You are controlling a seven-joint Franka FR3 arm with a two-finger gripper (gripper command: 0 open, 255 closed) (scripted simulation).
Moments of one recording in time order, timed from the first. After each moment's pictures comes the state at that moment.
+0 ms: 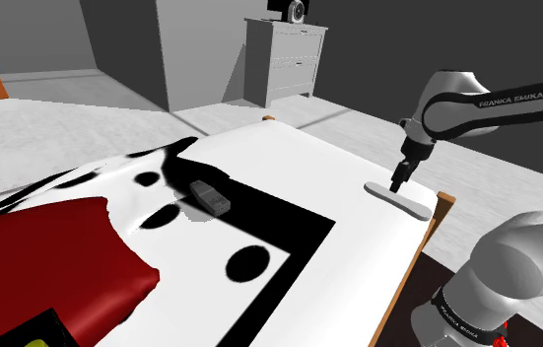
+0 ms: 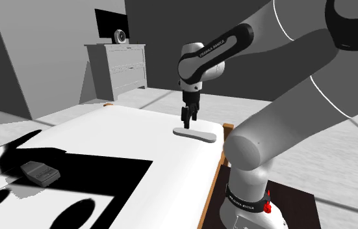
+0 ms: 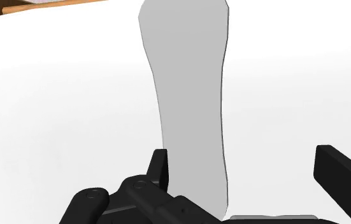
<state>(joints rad) -0.23 -0.70 -0.28 -2.79 -0.22 2.09 -0.40</state>
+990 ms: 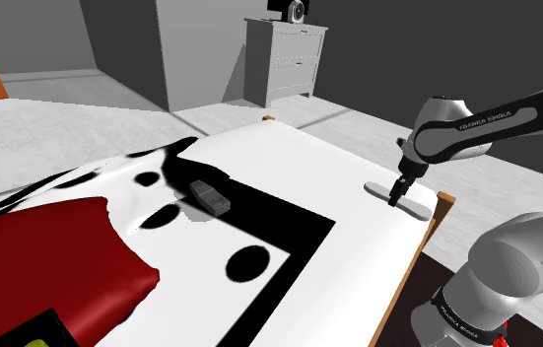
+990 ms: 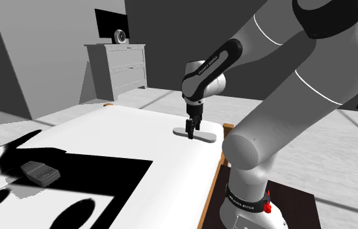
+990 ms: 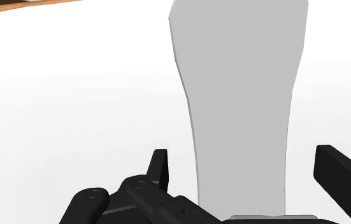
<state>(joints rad) -0.27 -0.55 -0.36 -2.86 -0.29 2.33 -0.45</state>
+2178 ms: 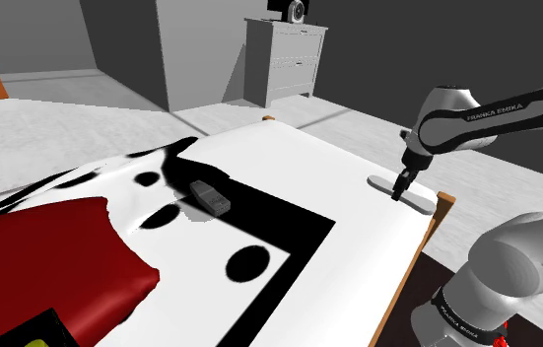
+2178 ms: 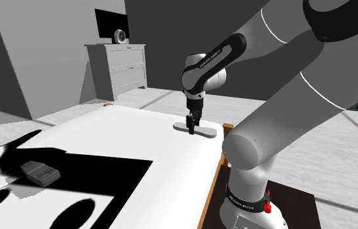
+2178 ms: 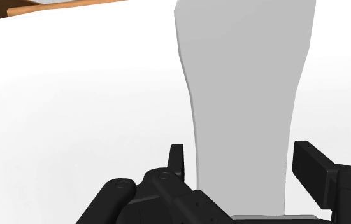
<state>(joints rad) -0.27 -0.60 -0.35 -2.82 -0.28 2.24 -0.45</state>
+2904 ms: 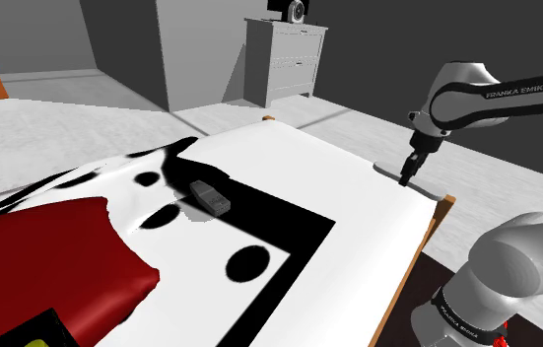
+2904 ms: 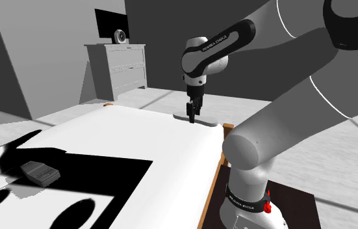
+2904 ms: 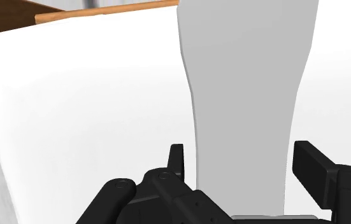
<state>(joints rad) -0.27 -0.70 -0.31 -2.73 -0.25 2.04 -0.46</state>
